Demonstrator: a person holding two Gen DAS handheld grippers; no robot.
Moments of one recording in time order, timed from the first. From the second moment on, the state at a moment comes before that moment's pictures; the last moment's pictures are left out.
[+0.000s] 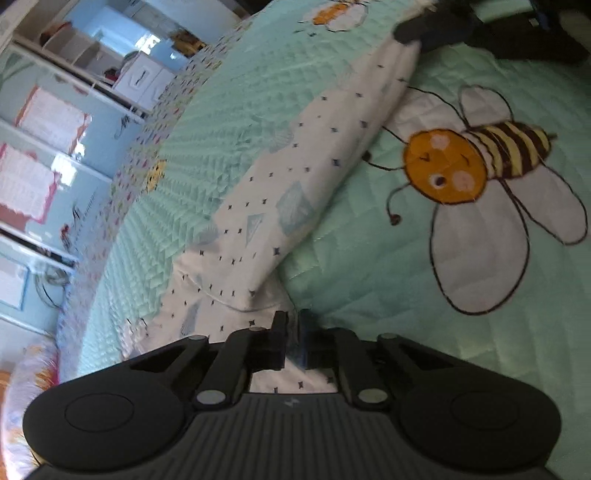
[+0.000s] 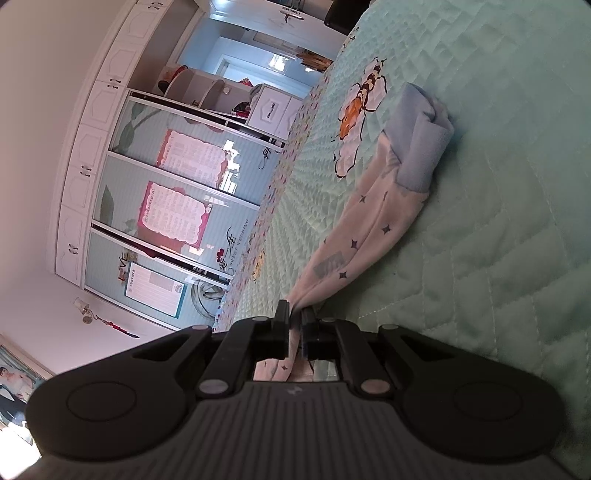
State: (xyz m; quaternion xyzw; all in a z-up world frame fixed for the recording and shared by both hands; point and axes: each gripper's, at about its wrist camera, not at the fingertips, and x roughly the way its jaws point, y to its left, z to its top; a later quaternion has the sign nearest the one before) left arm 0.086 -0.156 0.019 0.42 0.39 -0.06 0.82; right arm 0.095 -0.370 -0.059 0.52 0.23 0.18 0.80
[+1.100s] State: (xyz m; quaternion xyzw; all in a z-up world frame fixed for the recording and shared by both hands) left arm 0.074 -0.156 0.040 0.36 0.38 -0.05 0.85; right arm 0.086 -0.387 -0.063 0.55 0.22 0.16 0.79
